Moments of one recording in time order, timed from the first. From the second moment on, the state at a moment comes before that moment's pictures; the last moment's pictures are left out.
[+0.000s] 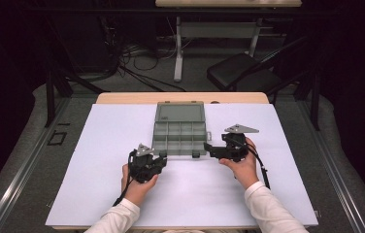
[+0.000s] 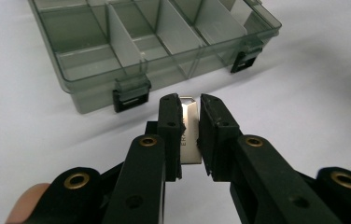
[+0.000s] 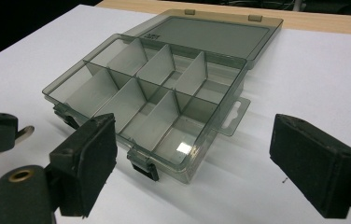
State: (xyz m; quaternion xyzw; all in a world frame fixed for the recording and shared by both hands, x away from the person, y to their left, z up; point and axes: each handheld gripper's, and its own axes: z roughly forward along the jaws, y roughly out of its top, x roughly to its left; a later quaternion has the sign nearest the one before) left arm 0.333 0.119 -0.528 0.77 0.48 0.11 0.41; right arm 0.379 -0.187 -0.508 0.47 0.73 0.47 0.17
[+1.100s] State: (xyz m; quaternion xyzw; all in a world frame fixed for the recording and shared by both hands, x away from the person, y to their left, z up) left arm 0.372 0.121 -0.500 0.77 0.49 0.09 0.41; right arm 0.381 -0.187 -0.509 0.47 0.73 0.47 0.17
